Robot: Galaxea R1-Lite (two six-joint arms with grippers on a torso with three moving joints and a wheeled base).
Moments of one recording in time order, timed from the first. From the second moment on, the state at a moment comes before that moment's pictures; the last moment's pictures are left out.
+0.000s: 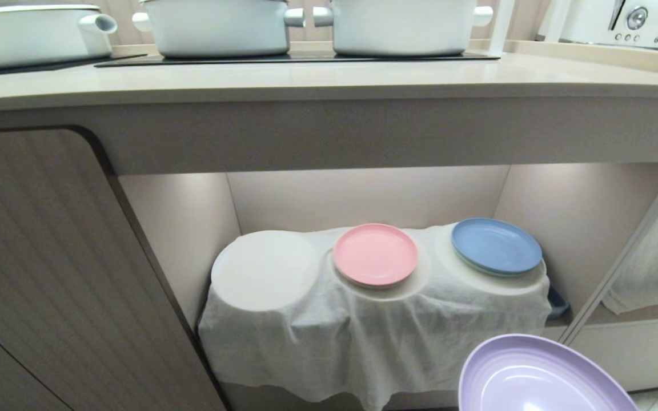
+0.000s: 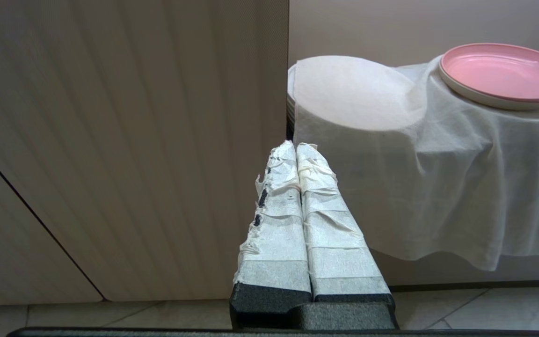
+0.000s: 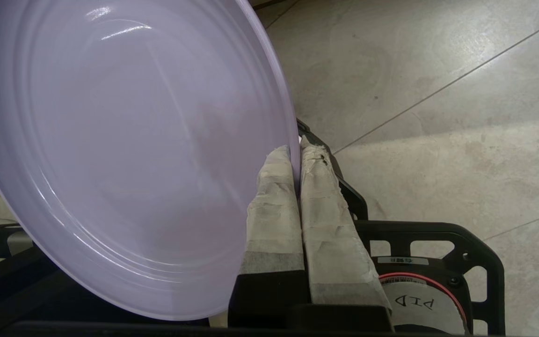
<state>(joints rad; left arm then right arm) 0.00 0.00 0.00 0.00 0.00 0.00 0.11 1.03 -0.49 0.46 0.14 0.38</state>
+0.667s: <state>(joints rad) 0.00 0.00 0.00 0.00 0.00 0.00 0.11 1.02 -0.50 0.47 0.14 0.38</state>
